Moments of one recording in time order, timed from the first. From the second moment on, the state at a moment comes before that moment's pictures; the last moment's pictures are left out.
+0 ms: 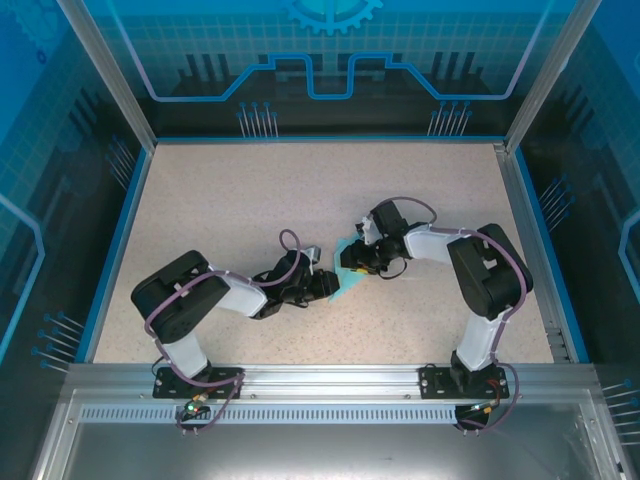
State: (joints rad) left arm -0.74 1.73 0.54 0.57 0.23 -1.00; right arm 0.44 1.83 0.96 -0.27 -0.58 0.54
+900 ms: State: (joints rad) left arm -0.72 1.61 0.55 0.44 0.26 -1.00; right arm 0.48 1.88 1.07 -0.43 -0.47 0.67
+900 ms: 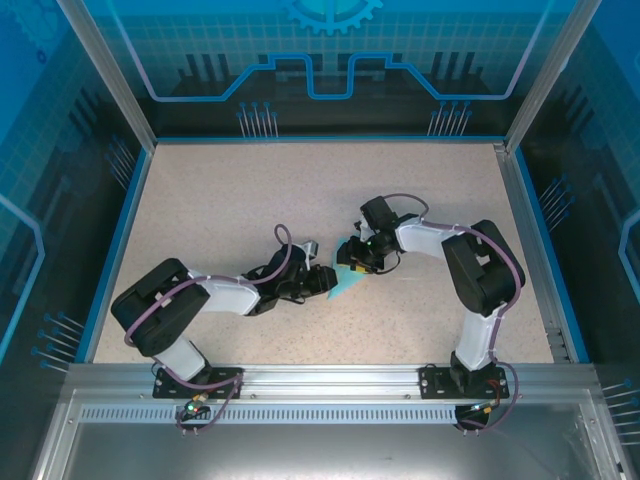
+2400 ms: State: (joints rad) left arm -0.70 1.74 0.68 0.29 0.29 -0.95; right arm 0.48 1.89 1.09 -0.45 -0.45 0.70
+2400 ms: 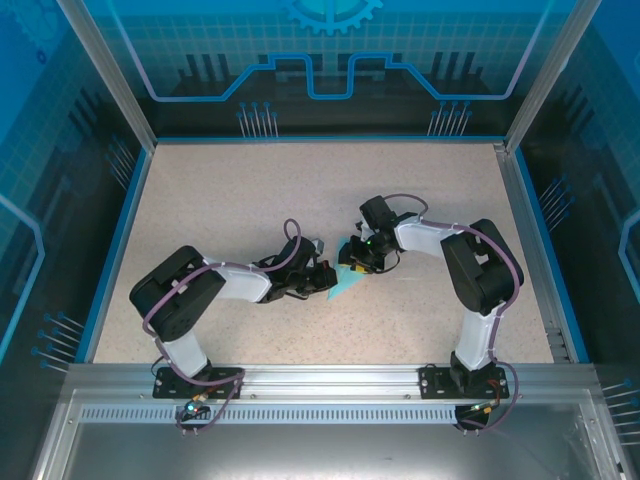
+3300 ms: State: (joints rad) left arm -0.69 1.74 0.68 0.28 0.29 -0.95; right arm 0.48 1.95 1.19 -0.59 -0.45 0.69
